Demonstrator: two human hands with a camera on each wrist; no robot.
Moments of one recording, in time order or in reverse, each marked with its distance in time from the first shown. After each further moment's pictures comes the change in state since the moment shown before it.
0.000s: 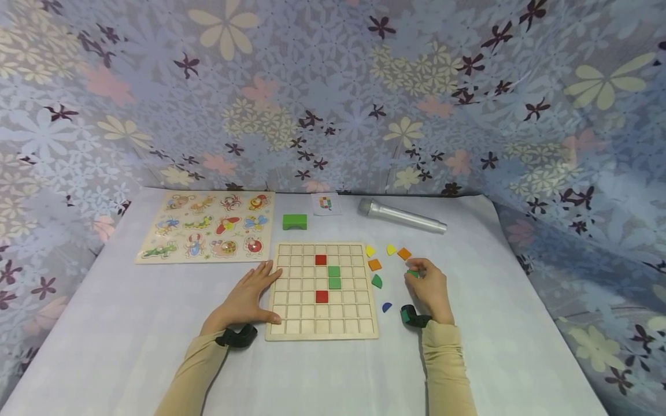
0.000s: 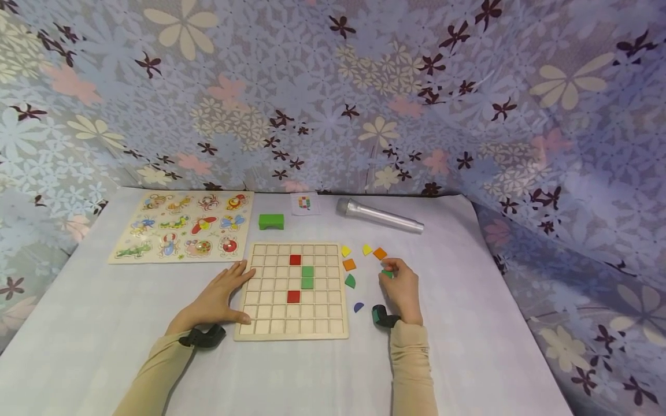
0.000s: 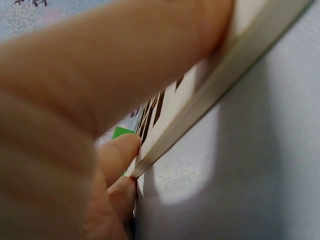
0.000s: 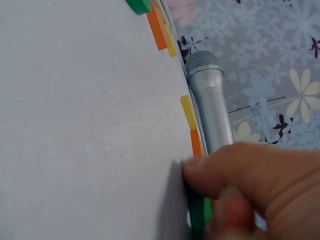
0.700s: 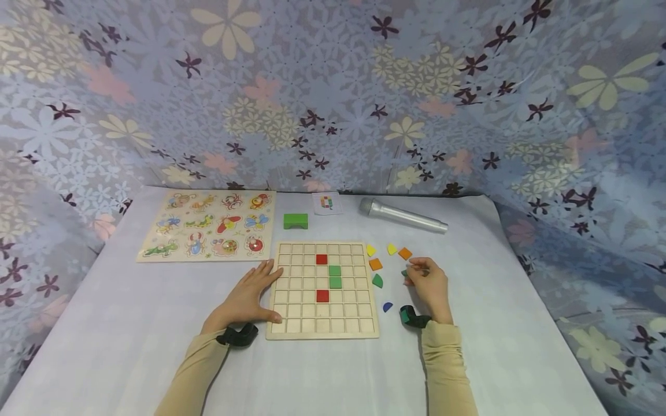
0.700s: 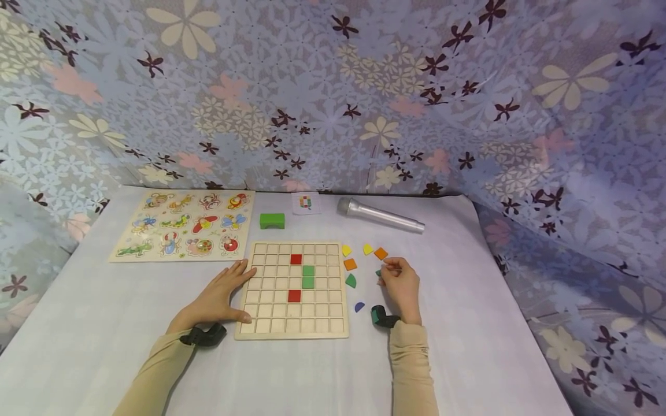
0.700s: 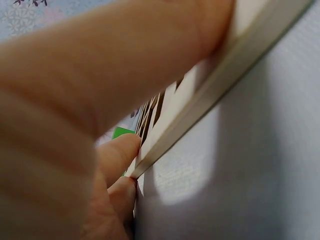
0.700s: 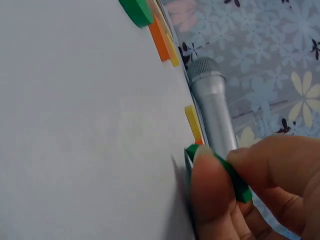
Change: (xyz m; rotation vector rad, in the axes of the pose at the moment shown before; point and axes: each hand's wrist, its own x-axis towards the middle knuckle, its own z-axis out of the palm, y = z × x) left_hand 0.000 0.003 -0.002 -0.011 -0.007 -0.009; right_hand -0.001 -0.004 0.005 0.217 0.012 0.101
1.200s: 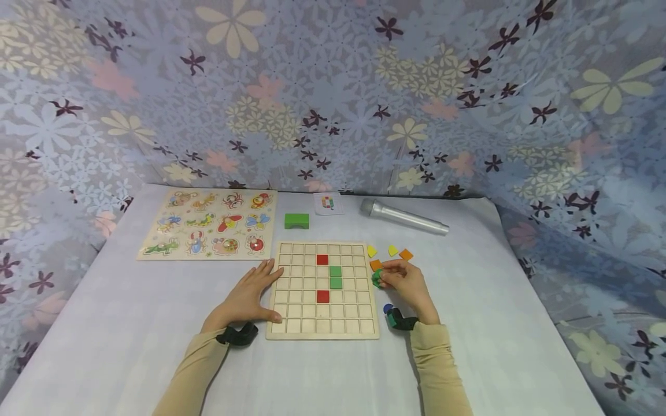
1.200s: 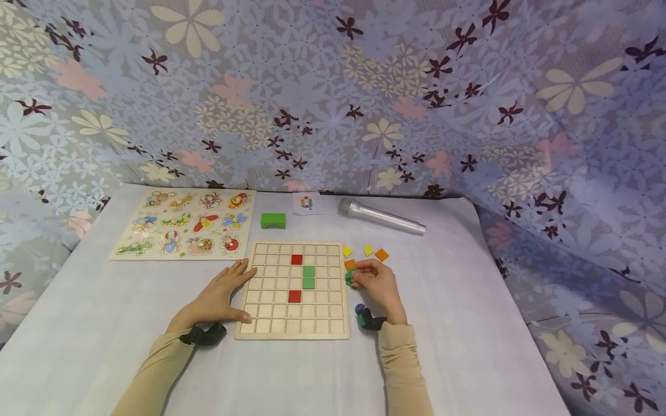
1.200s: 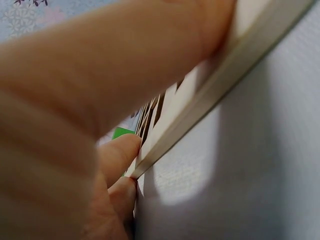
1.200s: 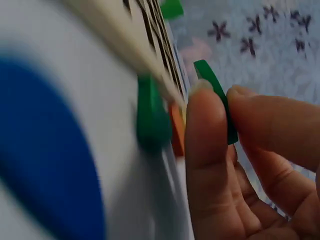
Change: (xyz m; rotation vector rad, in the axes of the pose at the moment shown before) left_hand 0.000 0.002 -0.001 -0.004 -0.011 -0.017; right_hand -0.013 -0.027 0.023 0.260 -0.333 -0.115
